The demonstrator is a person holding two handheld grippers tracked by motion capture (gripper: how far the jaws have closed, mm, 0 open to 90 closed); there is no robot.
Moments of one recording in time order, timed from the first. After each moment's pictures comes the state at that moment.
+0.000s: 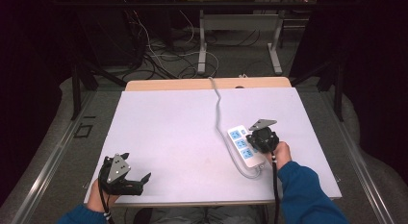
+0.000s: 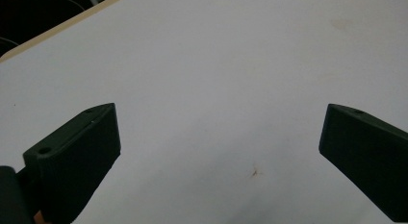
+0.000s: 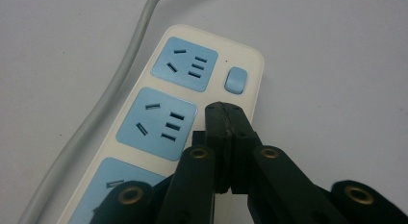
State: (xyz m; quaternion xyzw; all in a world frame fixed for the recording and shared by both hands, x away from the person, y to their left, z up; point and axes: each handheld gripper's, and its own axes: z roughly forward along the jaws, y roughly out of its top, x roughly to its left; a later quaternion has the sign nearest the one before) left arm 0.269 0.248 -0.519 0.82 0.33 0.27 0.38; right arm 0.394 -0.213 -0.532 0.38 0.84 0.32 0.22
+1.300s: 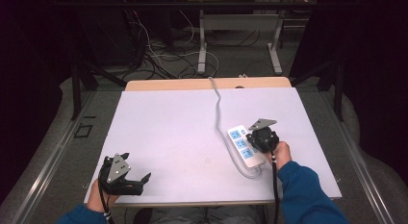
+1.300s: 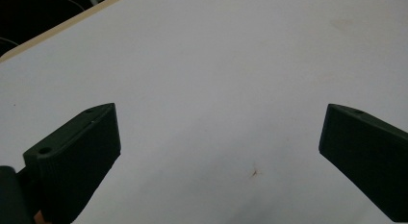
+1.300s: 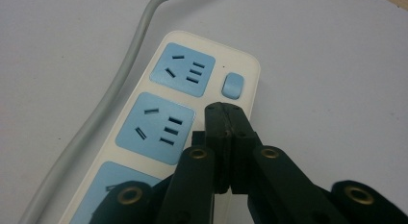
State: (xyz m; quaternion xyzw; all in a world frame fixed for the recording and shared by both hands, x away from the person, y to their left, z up) left arm 0.269 0.248 -0.519 0.82 0.33 0.27 0.38; right arm 0.394 -0.213 -0.529 0.37 0.84 0.32 0.24
